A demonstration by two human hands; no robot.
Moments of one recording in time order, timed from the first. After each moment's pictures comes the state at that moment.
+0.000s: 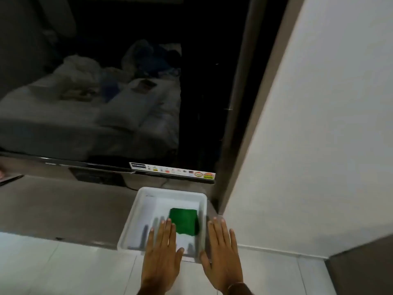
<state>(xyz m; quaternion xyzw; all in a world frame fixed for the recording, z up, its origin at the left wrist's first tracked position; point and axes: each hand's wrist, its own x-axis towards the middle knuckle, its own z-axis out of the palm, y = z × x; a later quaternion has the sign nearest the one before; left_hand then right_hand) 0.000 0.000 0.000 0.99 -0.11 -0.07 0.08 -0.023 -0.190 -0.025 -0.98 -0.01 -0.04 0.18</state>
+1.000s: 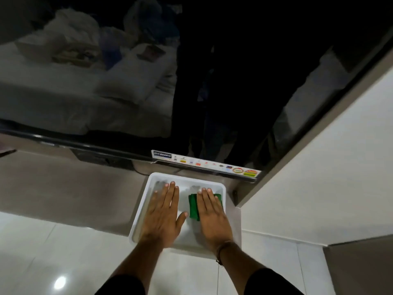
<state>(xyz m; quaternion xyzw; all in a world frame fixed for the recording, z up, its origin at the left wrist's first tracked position) 0.093 0.068 -0.023 0.99 -0.15 -0.05 0.07 0.076 -0.117 -0.041 -0.99 -0.08 0.04 0.13</state>
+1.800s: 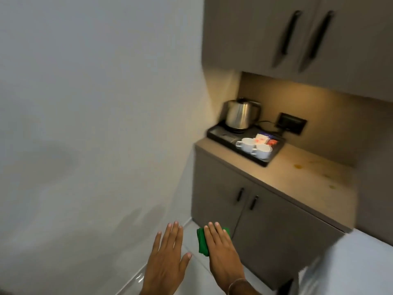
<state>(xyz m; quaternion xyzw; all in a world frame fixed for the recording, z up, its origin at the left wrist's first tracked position) -0.164 -0.484 0.061 0.79 -0.60 -0.05 0.06 -0.327 -0.593 0.043 -0.92 0.37 -0.11 0.11</state>
